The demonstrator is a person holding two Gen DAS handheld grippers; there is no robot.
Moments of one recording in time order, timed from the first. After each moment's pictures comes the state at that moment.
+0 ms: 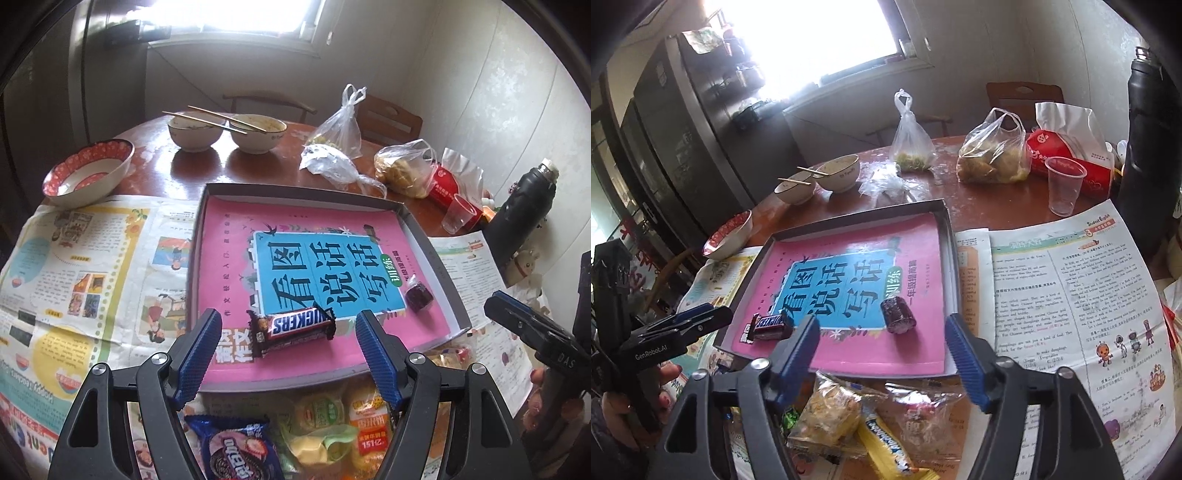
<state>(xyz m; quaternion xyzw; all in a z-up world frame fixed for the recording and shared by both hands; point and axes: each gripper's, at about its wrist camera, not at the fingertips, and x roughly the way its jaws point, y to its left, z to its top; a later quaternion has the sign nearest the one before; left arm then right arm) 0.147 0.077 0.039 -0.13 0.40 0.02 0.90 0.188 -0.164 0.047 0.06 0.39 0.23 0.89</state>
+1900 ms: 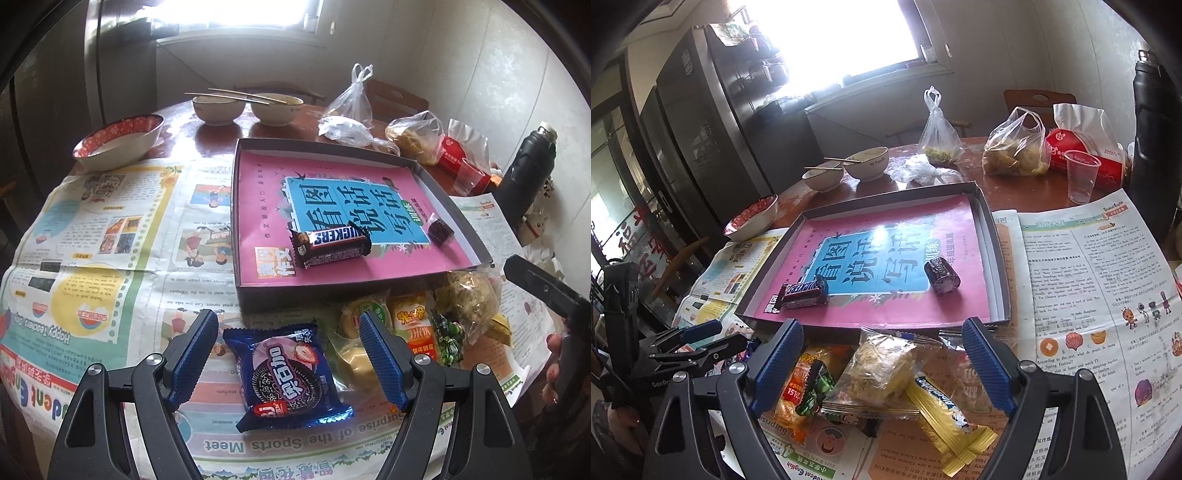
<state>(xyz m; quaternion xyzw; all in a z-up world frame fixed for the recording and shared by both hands) 0.087 0.087 0.006 -0.10 0.42 0.03 0.90 0.143 -0.141 0.032 0.05 0.38 0.25 0.89</state>
